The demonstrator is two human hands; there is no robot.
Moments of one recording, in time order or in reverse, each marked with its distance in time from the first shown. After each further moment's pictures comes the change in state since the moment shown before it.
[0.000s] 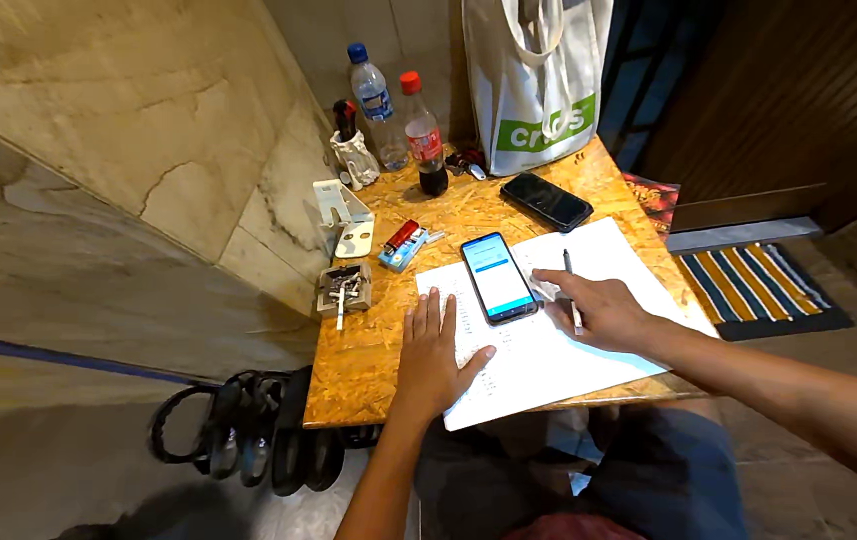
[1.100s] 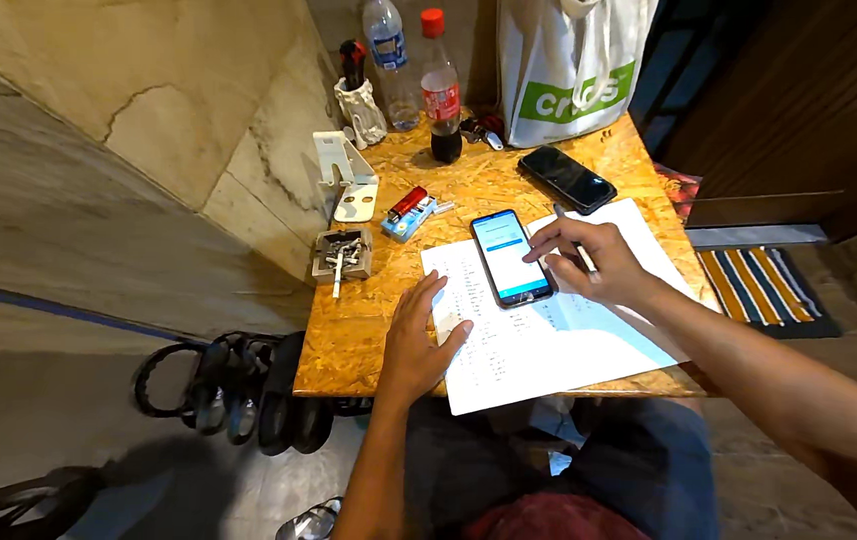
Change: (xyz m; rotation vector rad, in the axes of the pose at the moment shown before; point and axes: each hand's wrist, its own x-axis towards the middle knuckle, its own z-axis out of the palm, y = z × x) left_hand -0.016 -0.021 0.008 -0.633 0.261 -0.081; right_hand 0.059 0.000 -0.008 0.440 0.092 -0.171
